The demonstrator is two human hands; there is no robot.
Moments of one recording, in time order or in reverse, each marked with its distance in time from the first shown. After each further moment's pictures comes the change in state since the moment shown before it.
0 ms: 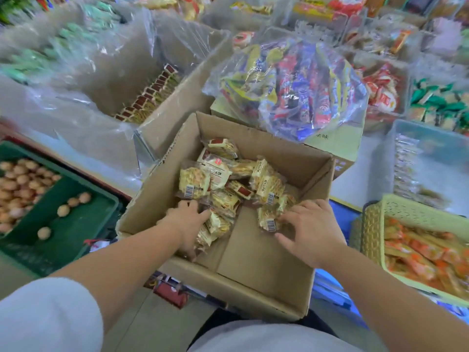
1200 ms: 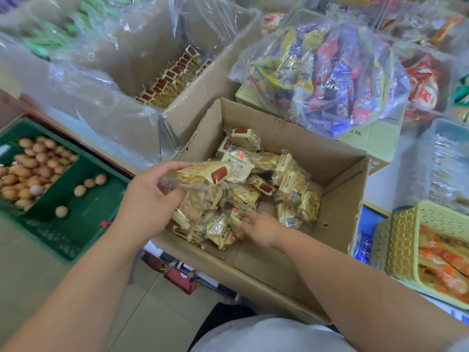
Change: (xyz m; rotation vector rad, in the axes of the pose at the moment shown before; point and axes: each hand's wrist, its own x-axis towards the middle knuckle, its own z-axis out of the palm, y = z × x) left_hand -0.109 -0.055 -0.018 -1.406 0.855 -0.155; right_hand 0.080 -0.110 0.043 0.611 -0.651 0.114
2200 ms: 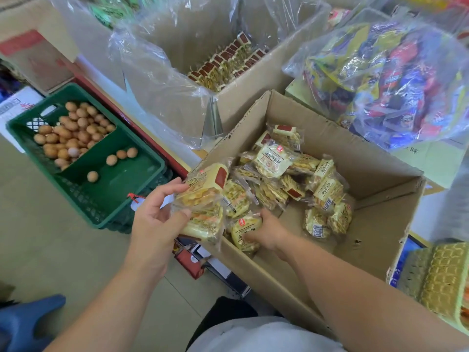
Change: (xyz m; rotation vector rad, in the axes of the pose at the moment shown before) left_hand -0.075 -0.052 -0.003 -0.724 0.262 -0.223; right_hand 0.040 -0.018 0.049 0.425 0.045 0.060
